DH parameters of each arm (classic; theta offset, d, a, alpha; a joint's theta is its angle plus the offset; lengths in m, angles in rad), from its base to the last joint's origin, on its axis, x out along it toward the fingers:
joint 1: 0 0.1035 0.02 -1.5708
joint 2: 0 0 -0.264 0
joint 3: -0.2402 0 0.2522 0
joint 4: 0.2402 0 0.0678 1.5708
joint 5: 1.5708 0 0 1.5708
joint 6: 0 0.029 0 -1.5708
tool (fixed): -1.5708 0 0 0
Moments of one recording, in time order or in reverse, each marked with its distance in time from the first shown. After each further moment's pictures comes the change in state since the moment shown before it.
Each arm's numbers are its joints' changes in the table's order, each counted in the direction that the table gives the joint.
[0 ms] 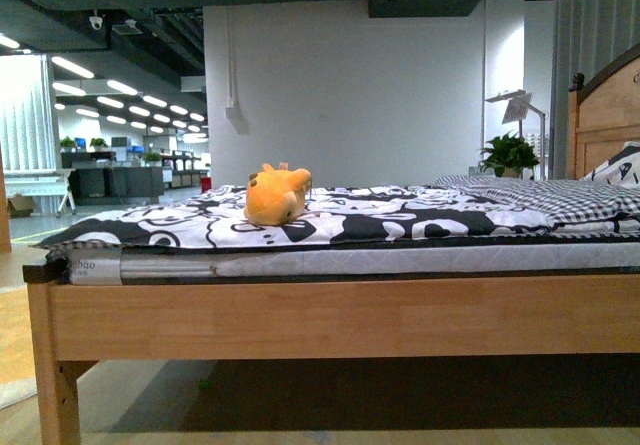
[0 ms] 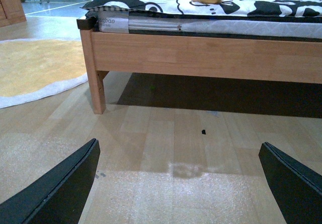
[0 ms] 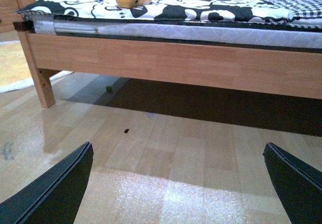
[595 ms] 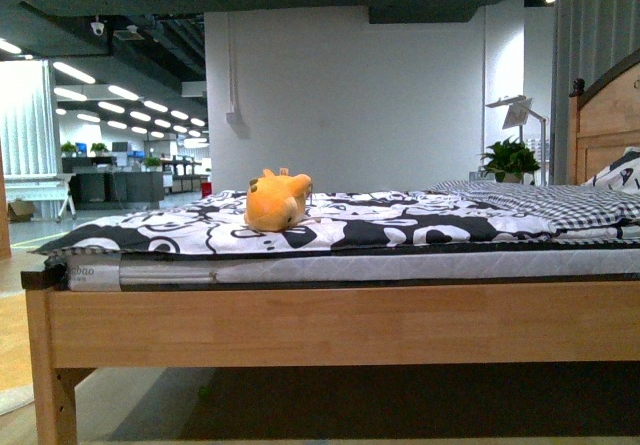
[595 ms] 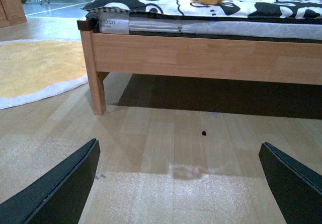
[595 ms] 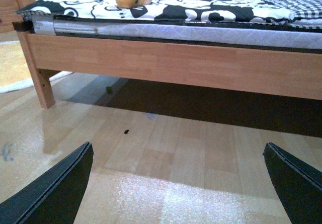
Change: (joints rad) left arm 0.000 0.000 0.000 0.000 0.000 0.000; right arm 0.000 0.000 0.000 0.000 0.001 0.000
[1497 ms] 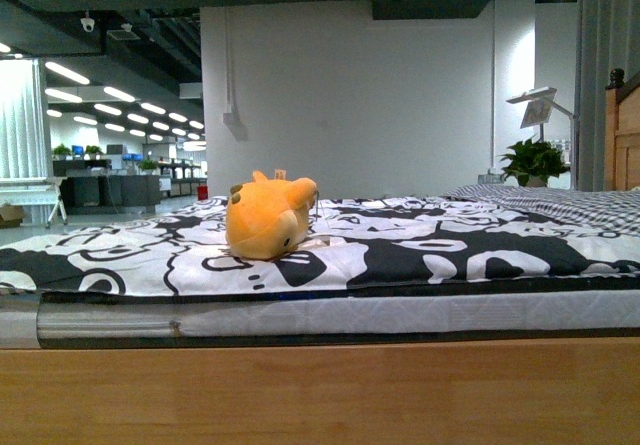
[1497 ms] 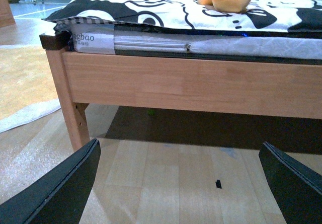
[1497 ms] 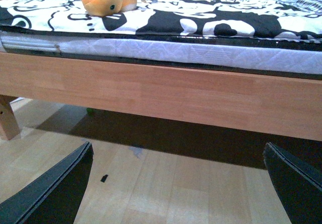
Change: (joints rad) left arm 0.000 0.000 0.000 0.000 -0.001 0.000; right arm 0.000 0.000 0.000 0.000 -0.001 0.000
